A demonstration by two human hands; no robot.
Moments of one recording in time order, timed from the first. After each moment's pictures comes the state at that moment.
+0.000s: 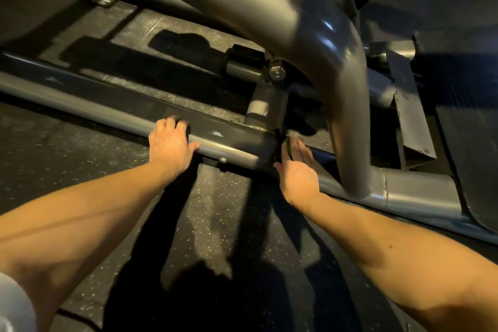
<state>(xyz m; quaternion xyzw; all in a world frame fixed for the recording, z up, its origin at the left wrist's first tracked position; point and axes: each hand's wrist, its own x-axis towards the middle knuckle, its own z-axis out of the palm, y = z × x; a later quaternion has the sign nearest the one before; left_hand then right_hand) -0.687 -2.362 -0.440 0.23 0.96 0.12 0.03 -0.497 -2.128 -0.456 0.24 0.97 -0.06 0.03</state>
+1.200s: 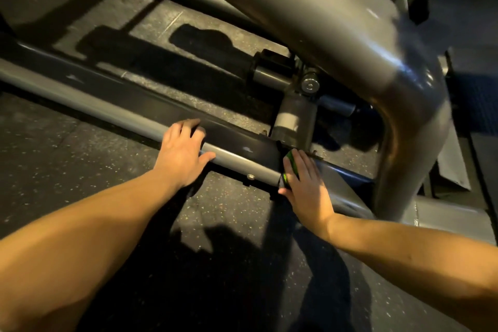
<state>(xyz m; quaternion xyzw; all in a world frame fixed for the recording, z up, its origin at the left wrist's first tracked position) -0.735 -2.403 -0.454 0.34 0.93 0.14 0.03 -0.532 -2.151 -0.477 0.10 0.99 0.05 0.00</state>
